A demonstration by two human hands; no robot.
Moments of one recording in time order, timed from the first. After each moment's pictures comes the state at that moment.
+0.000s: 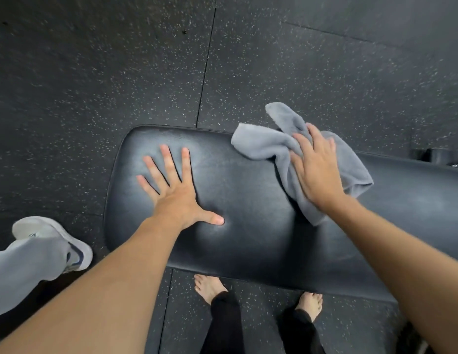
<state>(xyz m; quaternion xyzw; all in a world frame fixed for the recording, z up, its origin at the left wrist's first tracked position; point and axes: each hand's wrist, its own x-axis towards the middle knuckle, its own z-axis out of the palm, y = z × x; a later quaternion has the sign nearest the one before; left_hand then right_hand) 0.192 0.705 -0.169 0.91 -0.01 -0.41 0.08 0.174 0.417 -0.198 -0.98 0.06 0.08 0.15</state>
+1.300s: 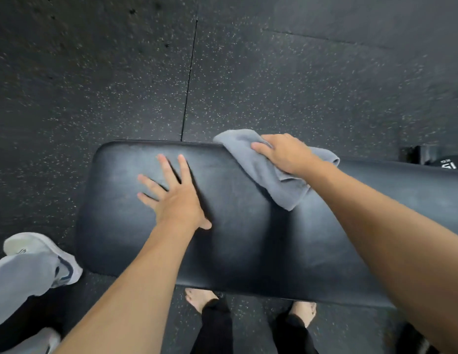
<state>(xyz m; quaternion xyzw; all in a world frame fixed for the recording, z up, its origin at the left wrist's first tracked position) 0.194 0.625 -0.148 0.90 0.06 -0.42 0.05 0.236 0.386 -0.177 -0.93 0.04 0.29 0.24</state>
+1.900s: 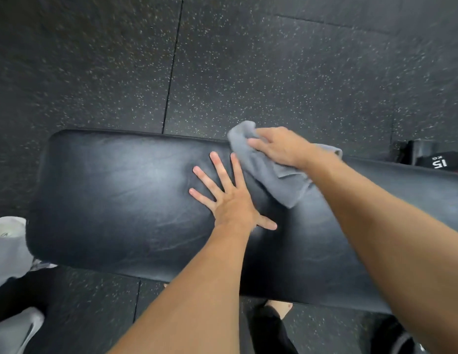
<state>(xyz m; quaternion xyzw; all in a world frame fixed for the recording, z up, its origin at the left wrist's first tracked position) 0.144 0.451 -0.167 0.88 0.02 -0.46 0.11 0.228 0.309 -0.171 -0.90 0.02 0.34 0.27</state>
